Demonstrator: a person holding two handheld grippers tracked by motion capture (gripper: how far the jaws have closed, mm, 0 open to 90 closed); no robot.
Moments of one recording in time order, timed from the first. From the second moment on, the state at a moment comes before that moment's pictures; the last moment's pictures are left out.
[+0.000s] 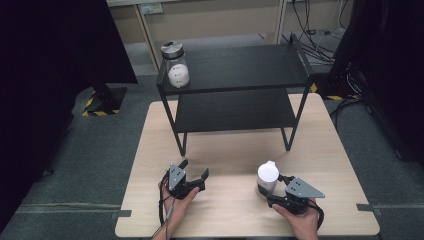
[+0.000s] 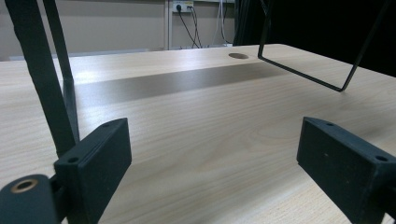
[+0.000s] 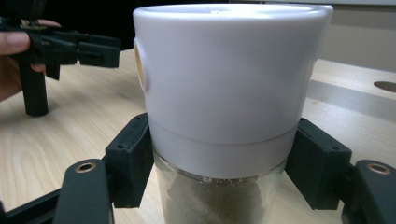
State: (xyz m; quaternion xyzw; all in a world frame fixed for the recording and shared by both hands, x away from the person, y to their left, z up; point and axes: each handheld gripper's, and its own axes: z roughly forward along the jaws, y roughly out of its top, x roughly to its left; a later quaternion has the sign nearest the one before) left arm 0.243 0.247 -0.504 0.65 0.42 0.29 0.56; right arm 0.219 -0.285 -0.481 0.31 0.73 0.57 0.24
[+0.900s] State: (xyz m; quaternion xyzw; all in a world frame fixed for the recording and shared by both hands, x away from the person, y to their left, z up) left arm 0.242 0.247 -0.504 0.65 0.42 0.29 0.56; right arm 0.214 -0.295 -0.437 0.33 0.65 0.61 0.31
